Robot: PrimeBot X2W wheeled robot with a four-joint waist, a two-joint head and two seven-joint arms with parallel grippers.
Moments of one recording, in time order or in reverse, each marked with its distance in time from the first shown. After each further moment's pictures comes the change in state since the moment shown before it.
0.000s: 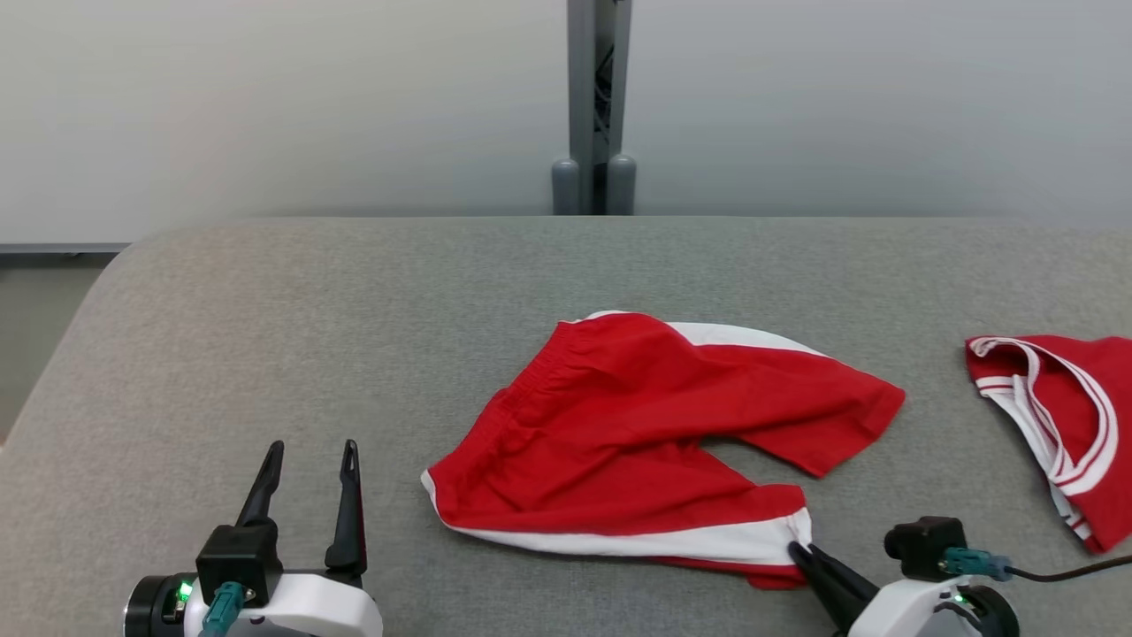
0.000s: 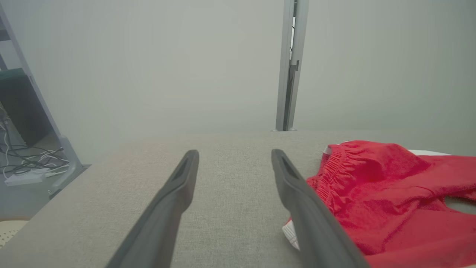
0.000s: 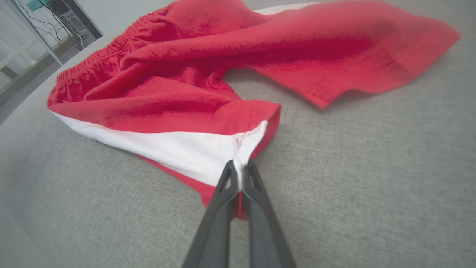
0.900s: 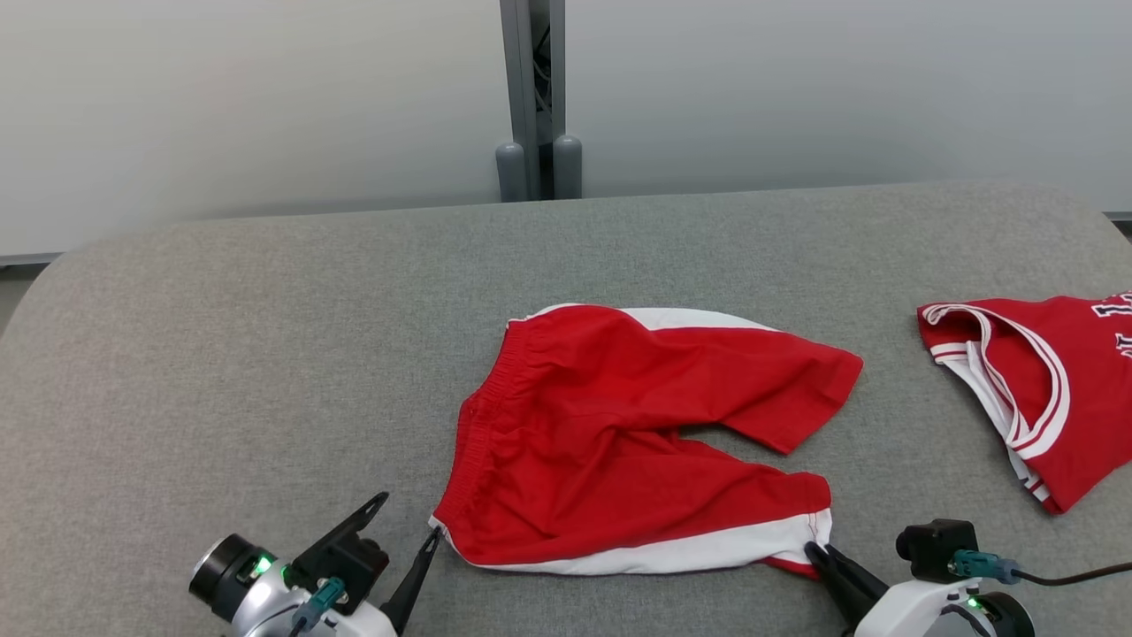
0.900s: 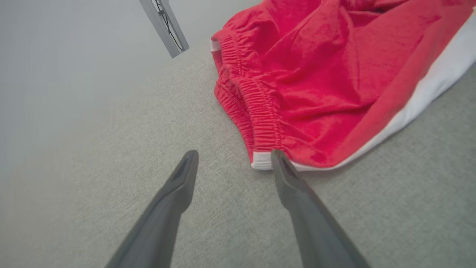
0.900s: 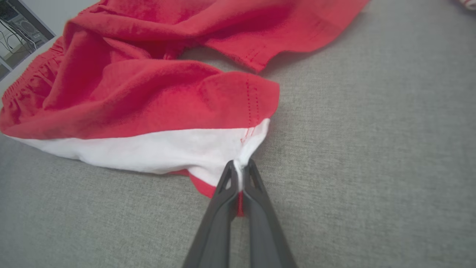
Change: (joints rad) left arm -0.164 0.165 -0.319 0.361 0.153 -0.198 0.000; right arm 0.044 0.033 -0.134 0.021 -0.099 0.000 0.034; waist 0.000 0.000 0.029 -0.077
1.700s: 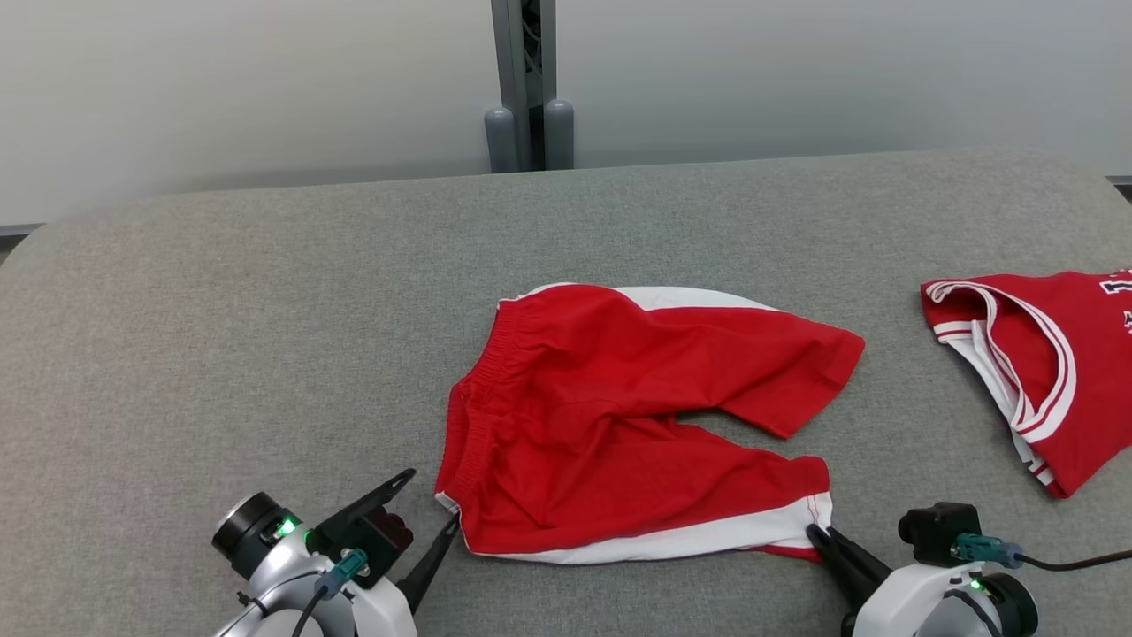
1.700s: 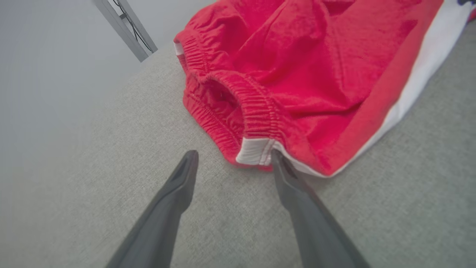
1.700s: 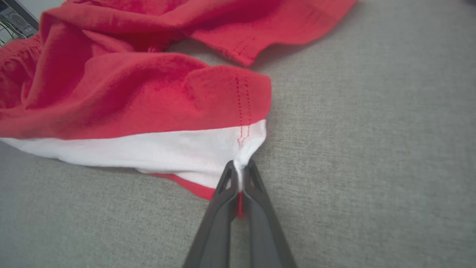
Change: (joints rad) left arm -0.128 0.053 -0.197 0.037 -0.087 -0.006 0.000; right arm -0.008 0.003 -0.048 -0.020 -0.049 0.000 0.022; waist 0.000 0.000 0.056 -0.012
